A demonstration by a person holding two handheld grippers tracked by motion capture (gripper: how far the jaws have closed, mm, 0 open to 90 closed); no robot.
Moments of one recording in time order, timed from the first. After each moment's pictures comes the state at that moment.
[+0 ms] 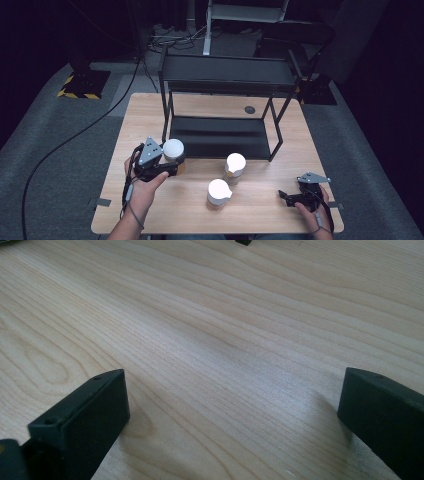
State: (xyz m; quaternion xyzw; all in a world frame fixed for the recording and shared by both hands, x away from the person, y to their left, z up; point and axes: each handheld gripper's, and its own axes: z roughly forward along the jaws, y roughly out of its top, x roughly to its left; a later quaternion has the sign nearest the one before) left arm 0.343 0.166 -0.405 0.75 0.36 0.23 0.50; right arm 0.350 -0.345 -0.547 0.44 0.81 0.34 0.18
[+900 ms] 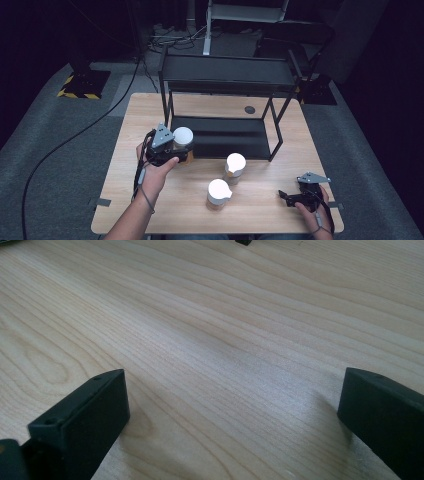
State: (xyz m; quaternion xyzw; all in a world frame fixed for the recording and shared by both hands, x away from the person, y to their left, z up) left arm 0.380 0.144 -0.396 0.76 0.36 0.22 0.49; right arm 0.350 -0.345 -0.547 0.44 0.81 0.34 0.18
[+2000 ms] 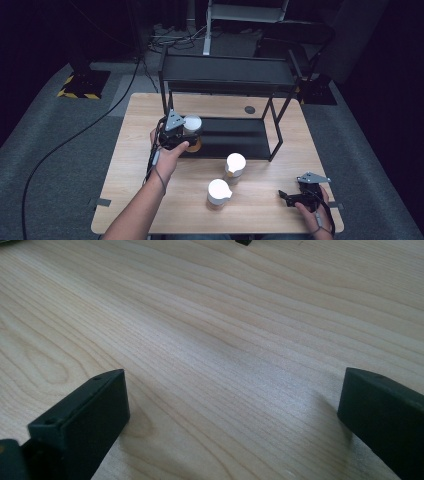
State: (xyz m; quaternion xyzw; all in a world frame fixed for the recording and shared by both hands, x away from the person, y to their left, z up) left arm 0.434 0.122 -0.408 0.75 0.37 0.23 0.50; right arm 0.350 -0.345 -0.547 0.44 0.81 0.34 0.18
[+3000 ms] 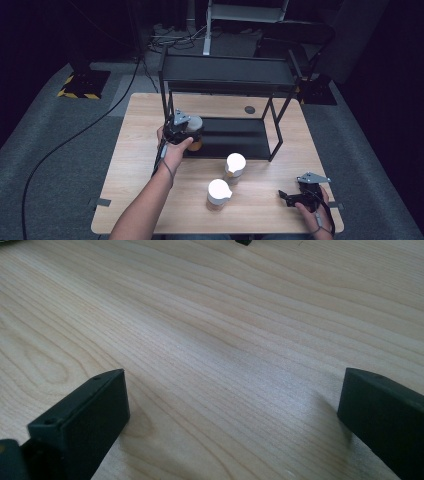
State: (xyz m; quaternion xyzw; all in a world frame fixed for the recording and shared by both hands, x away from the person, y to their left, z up) left arm 0.471 0.114 -0.444 0.76 0.41 0.22 0.46; right arm 0.350 -0.345 -0.547 0.44 0.81 0.34 0.18
